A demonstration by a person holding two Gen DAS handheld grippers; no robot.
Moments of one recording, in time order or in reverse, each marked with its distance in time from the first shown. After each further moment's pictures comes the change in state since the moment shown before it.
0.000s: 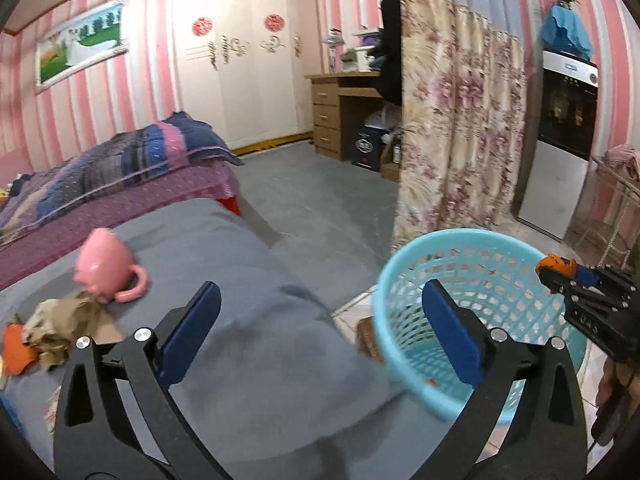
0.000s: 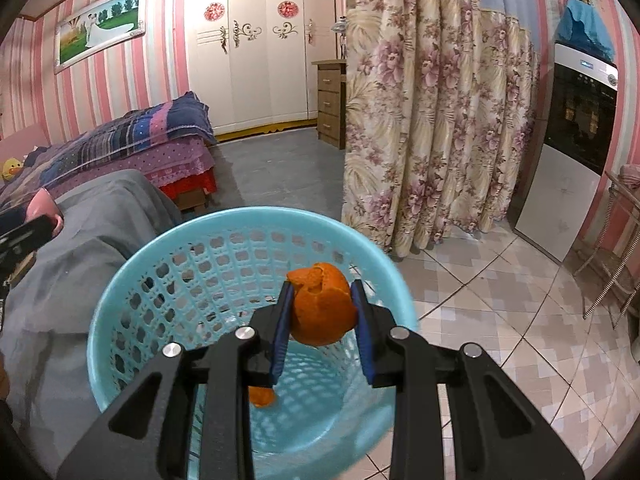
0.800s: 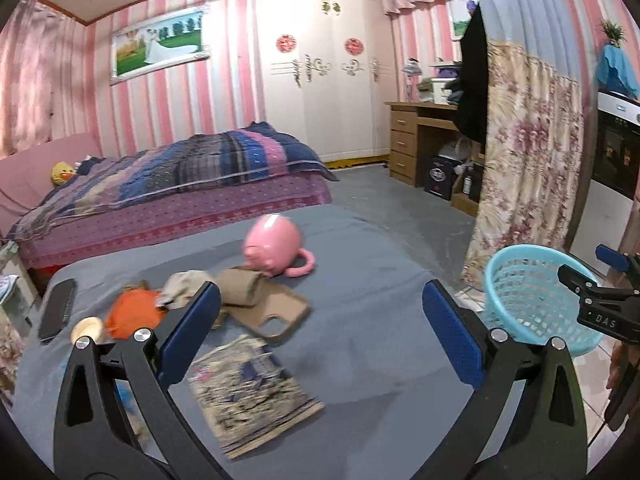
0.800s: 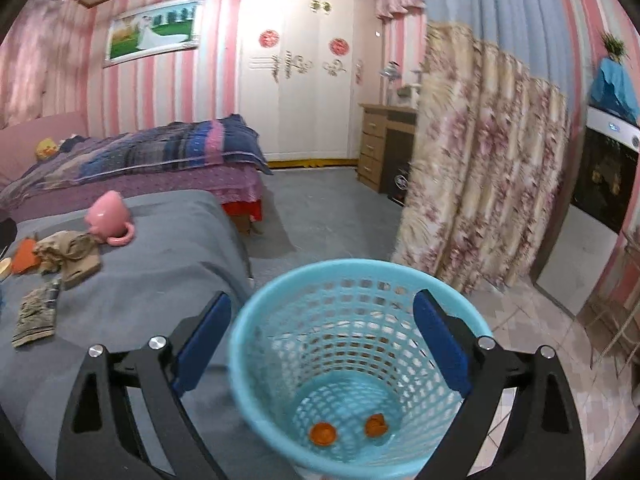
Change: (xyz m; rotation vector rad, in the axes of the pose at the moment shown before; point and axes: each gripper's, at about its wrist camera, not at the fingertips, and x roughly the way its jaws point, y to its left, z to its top) left arm -0.125 0.125 -0.032 -0.115 -0.078 0.234; right arm -0.072 0.115 0.006 -0.145 -0.152 0.104
